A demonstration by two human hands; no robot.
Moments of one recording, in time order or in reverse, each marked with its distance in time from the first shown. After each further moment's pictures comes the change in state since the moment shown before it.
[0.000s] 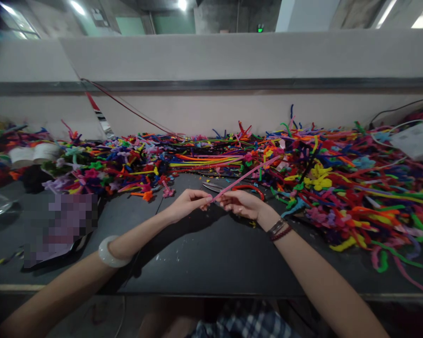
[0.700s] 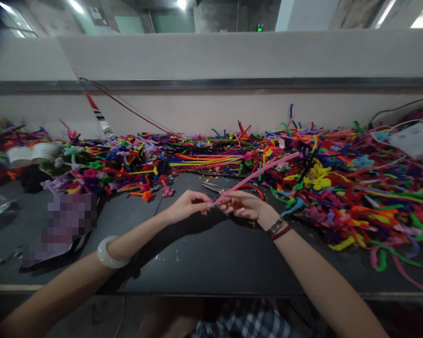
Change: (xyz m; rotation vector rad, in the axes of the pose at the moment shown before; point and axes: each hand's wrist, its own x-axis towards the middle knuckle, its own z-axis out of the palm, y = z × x) left_hand -0.005 0.008 0.003 0.071 -0.101 0.006; right_hand 0.000 0.003 -0.011 0.081 -0.192 0.088
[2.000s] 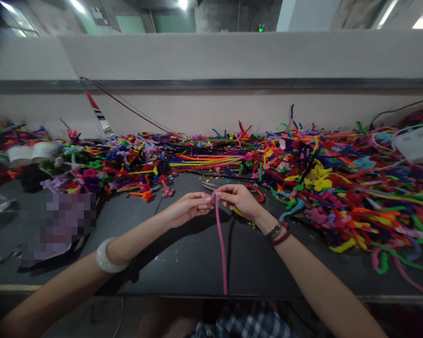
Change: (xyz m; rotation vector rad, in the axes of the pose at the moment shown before) left_hand -0.002 -0.001 0.006 -0.634 0.052 -0.241; right_hand 0.010 0.008 0.025 -0.438 0.435 -0.576
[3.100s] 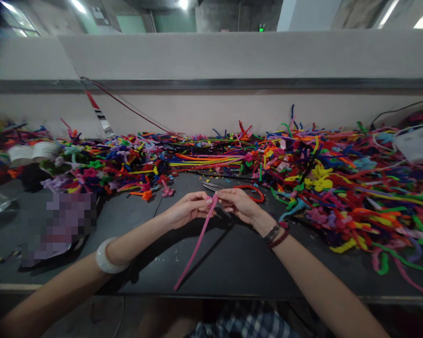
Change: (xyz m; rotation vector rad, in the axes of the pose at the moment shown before) left_hand -0.004 -0.001 0.005 0.028 -0.092 0.056; right_hand -0.001 0.004 0.002 0.239 -0.082 0.116
